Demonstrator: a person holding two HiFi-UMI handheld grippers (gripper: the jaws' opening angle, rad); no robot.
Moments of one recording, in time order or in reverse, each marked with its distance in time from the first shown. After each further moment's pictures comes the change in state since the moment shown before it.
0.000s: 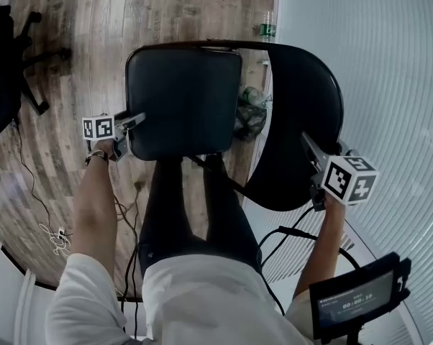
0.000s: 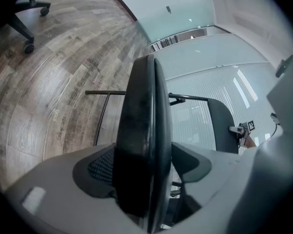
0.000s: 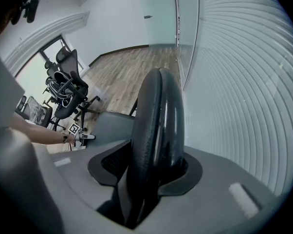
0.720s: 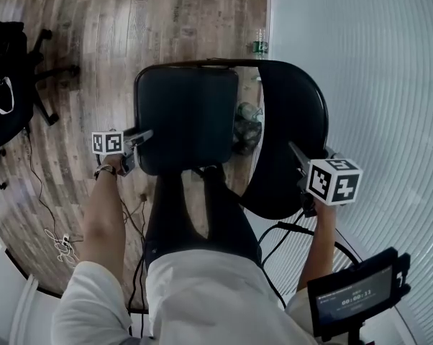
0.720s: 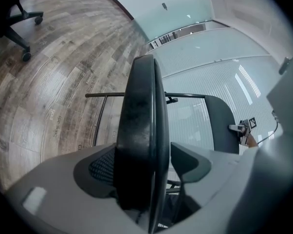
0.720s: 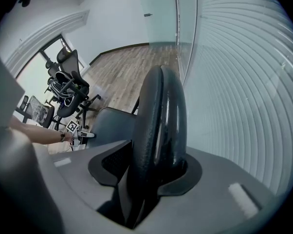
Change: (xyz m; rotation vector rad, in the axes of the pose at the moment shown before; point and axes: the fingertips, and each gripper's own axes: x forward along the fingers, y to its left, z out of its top) left arm 0.005 -0.061 -0.004 0.012 0.018 0.033; right arm -0.021 -0.012 0.005 -0.011 0.040 0.005
